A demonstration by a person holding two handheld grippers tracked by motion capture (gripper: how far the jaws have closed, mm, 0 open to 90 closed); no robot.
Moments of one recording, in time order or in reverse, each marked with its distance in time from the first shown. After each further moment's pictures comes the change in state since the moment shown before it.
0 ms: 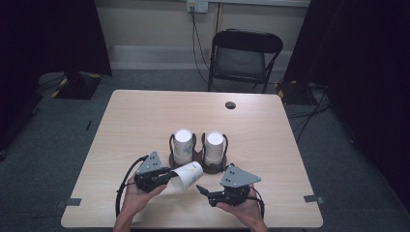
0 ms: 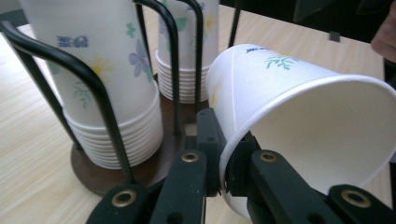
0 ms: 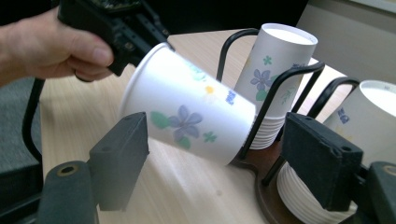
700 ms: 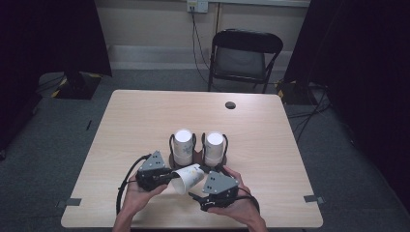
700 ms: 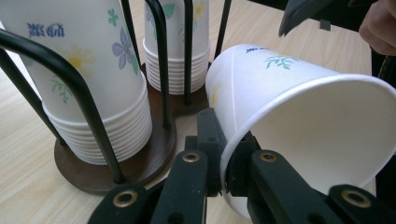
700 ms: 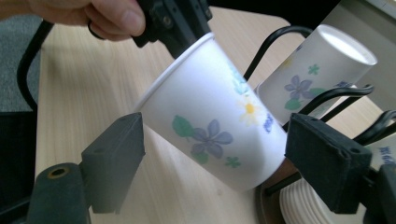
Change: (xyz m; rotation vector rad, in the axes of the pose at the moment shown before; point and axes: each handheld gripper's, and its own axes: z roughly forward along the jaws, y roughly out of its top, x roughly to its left) left arm 0.001 0.003 0.005 0.061 -0.063 0.002; right arm 0.017 0.012 0.023 0.137 0.044 -0.235
